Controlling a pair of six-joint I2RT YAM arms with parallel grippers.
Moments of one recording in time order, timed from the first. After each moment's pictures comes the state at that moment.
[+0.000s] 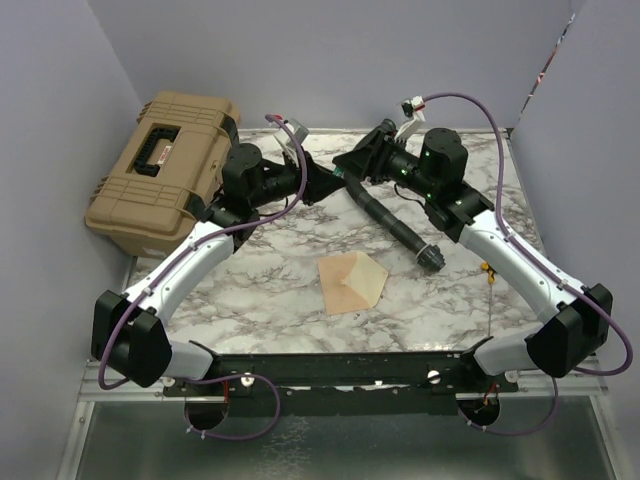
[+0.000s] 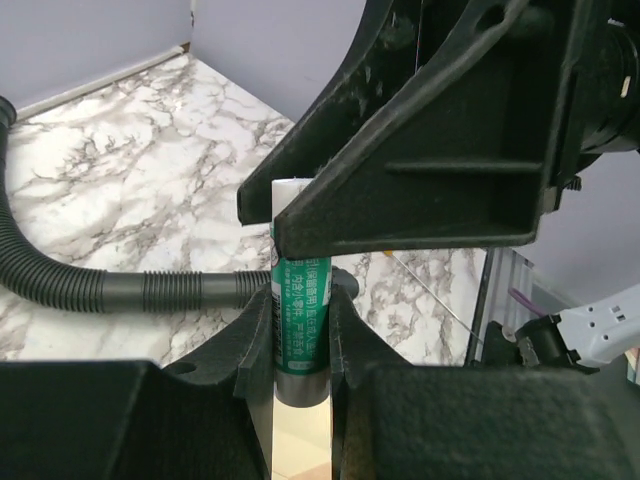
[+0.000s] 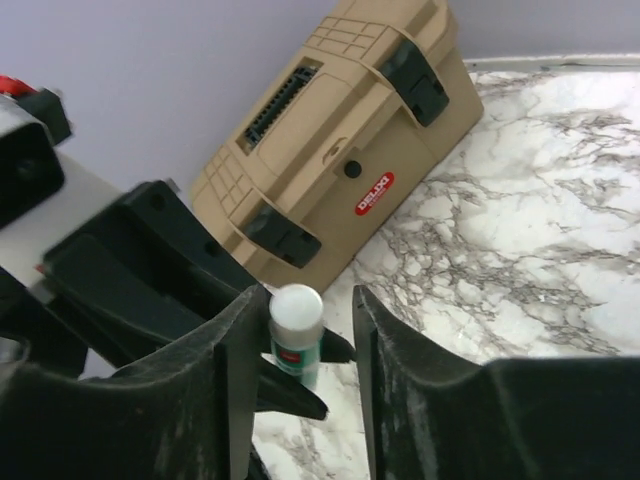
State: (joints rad) left arm -0.49 1.36 1.15 0.22 0.64 -0.37; right arm 0.55 1.39 1.30 0.05 -0.32 0.64
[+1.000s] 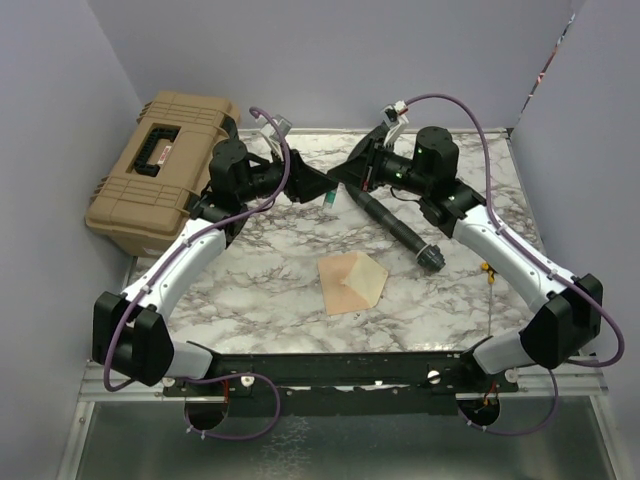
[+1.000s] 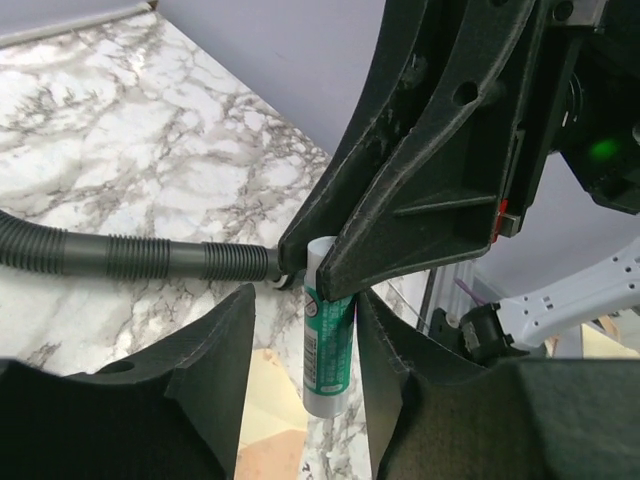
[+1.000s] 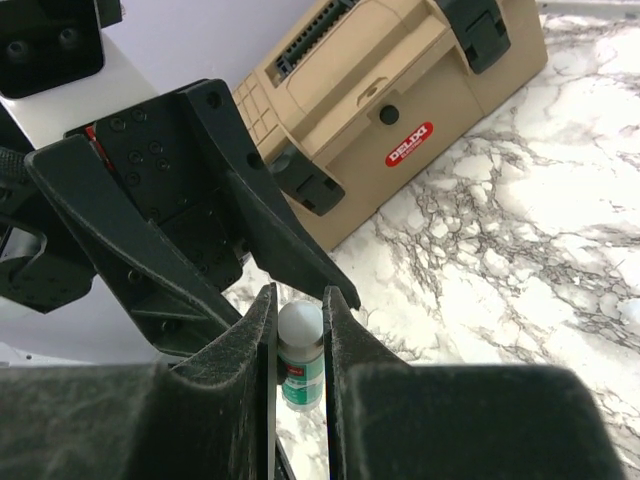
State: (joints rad) left arm -0.39 1.36 1.13 0.23 0.77 -0.52; right arm 0.54 1.44 1.31 0.05 -0.52 0.58
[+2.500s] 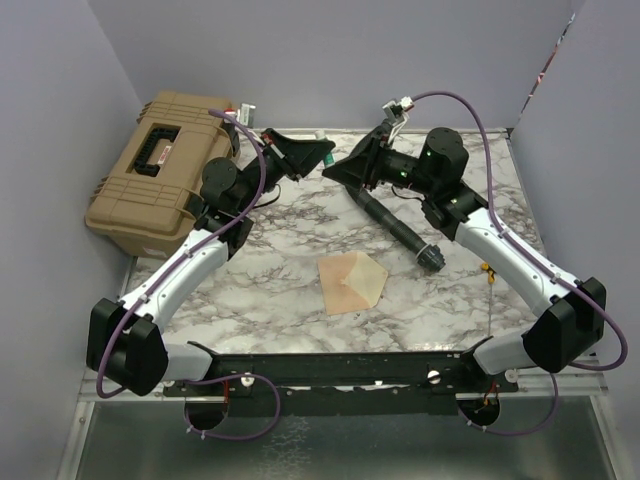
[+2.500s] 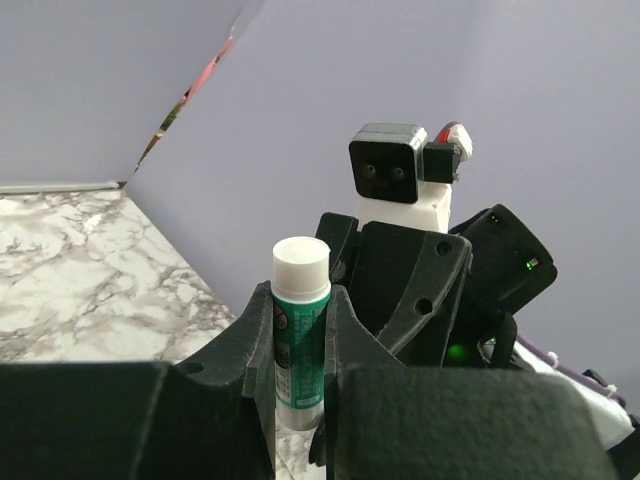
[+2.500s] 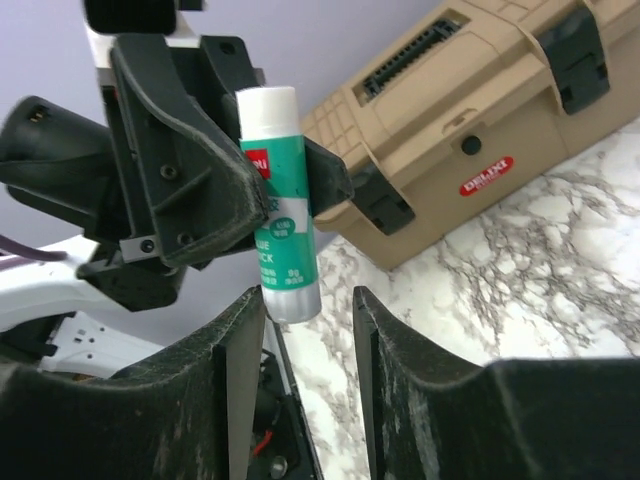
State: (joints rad) left arm -0.45 1.31 1.05 0.64 0.41 -0.96; right arm 0.54 1.42 1.29 0.19 -0.64 0.64
